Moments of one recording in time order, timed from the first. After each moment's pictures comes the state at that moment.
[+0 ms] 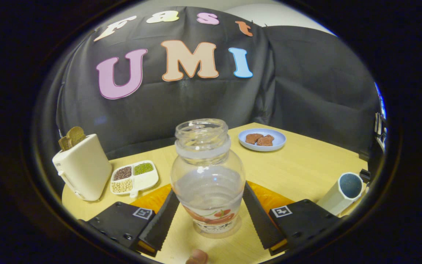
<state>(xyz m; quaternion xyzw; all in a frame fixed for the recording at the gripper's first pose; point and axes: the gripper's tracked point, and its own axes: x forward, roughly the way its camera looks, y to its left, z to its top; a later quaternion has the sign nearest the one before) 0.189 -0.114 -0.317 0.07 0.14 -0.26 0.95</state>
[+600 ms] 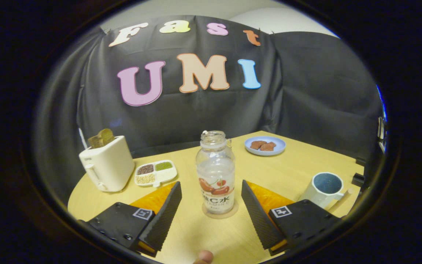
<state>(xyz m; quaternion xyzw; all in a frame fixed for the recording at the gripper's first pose) 0.118 -0.070 -0.283 0.06 0.12 -0.19 0.97</state>
